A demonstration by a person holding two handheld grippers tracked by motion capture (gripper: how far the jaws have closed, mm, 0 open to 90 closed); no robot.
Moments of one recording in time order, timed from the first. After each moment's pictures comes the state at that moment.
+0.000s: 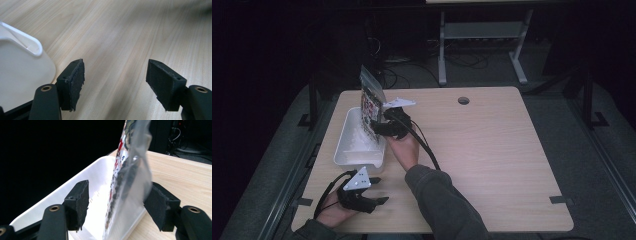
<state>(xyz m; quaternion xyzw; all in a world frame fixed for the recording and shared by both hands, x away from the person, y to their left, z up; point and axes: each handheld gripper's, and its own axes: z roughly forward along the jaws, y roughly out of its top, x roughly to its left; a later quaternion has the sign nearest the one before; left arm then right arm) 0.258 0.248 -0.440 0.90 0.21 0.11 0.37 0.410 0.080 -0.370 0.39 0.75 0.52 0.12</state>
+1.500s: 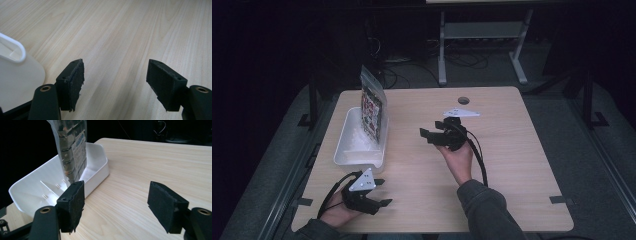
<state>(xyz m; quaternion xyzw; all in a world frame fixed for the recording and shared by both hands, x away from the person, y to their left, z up) 0.259 0.239 -0.446 0.90 0.19 0.10 0.37 0.379 -0.069 -0.385 0.43 0.72 0.53 0.10</state>
